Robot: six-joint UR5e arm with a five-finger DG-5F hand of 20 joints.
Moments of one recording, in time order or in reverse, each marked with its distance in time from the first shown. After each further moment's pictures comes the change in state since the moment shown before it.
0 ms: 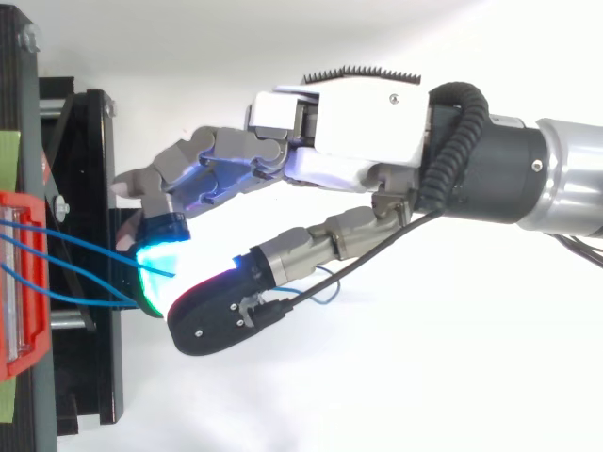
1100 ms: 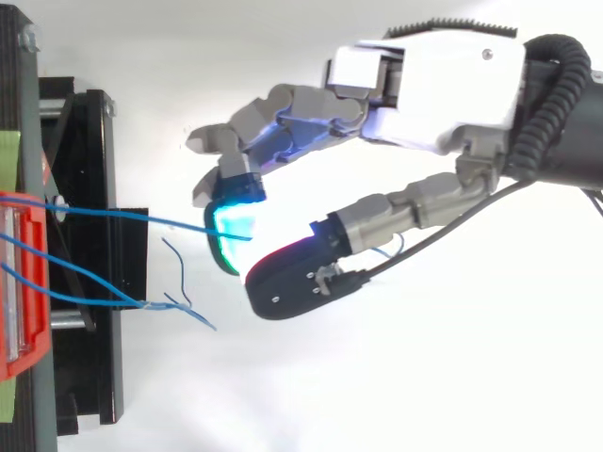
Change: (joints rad) arm -0.021 0.119 -0.089 -0.119 -0.002 -0.099
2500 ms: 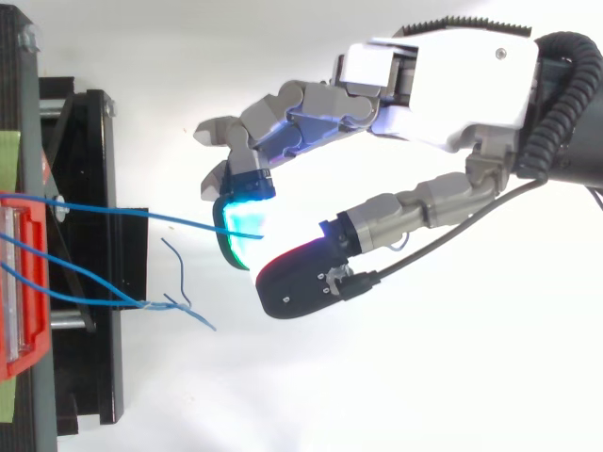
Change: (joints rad) arm 0.000 0.013 -0.023 0.020 0.005 -0.040
